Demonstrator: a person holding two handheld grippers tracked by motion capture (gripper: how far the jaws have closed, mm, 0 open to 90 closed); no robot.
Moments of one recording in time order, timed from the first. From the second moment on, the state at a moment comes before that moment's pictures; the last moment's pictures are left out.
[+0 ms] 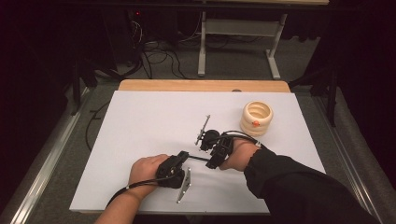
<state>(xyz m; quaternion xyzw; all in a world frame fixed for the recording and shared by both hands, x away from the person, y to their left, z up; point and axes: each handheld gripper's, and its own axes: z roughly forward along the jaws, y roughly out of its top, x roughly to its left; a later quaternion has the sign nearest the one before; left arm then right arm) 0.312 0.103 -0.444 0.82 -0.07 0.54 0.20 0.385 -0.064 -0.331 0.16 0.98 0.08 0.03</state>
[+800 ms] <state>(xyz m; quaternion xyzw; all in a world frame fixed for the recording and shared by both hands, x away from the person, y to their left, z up) 0.315 0.107 -0.445 0.82 -0.05 0.54 0.19 0.387 -0.081 -0.328 0.16 0.98 0.07 0.04</state>
